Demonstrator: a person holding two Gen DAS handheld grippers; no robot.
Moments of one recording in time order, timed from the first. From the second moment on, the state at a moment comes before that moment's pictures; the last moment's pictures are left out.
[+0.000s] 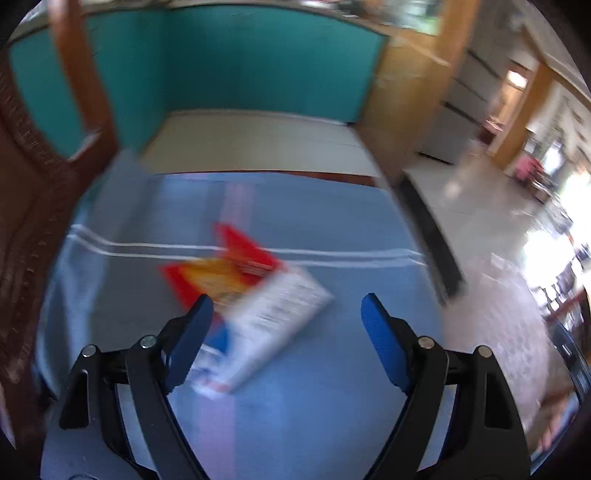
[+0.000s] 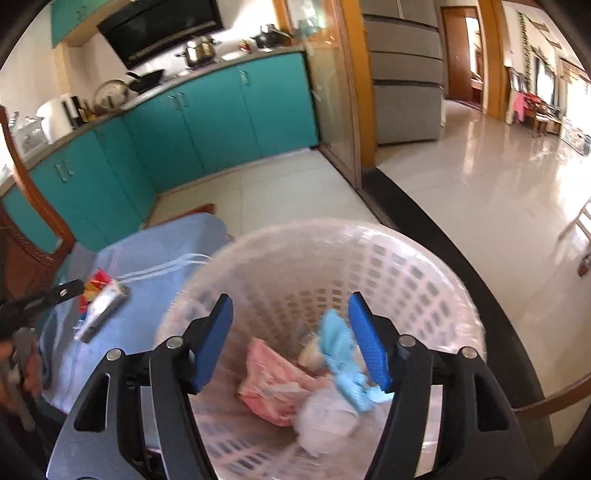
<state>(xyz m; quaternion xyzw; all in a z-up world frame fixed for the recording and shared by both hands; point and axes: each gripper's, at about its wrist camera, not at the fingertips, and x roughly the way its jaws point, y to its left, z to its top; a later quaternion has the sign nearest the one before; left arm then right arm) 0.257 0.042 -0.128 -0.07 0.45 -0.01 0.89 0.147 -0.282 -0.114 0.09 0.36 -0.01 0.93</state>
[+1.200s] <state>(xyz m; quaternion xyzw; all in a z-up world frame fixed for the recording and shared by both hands) 0.168 0.094 -0.170 -0.06 0.50 -0.01 0.86 0.254 -0.014 -0.203 0.02 0.53 0.16 0.83</state>
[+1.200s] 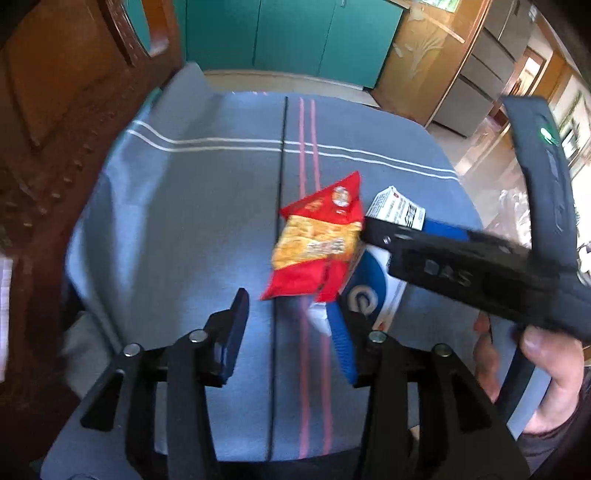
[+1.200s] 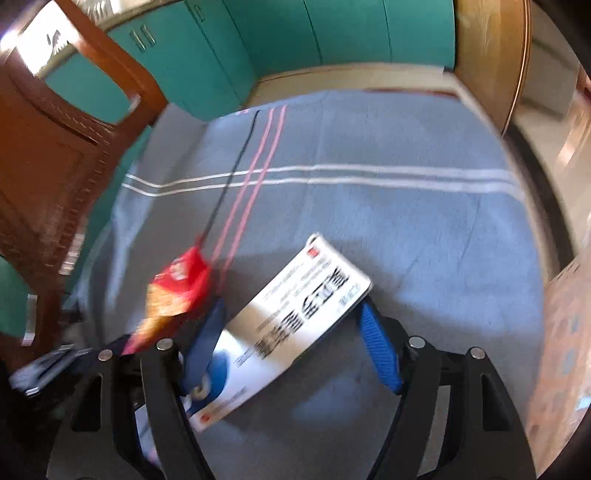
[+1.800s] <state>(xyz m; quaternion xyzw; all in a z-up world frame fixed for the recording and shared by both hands) 0.177 0.117 -0.160 -0.07 0.49 0.00 0.87 0.237 -0.014 -0.192 -0.17 0.50 0.23 0.82</state>
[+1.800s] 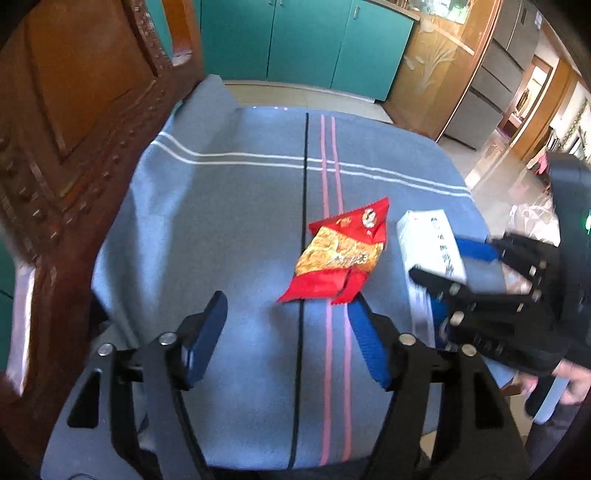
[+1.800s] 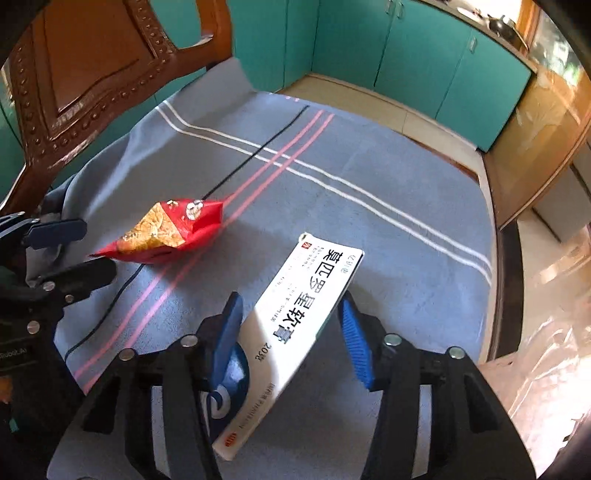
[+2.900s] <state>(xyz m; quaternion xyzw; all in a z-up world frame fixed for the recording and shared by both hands) 0.218 0.053 -0.191 -0.05 0.52 -0.05 0.85 0.206 -0.103 -0.148 -0.03 0.46 0.18 0.87</state>
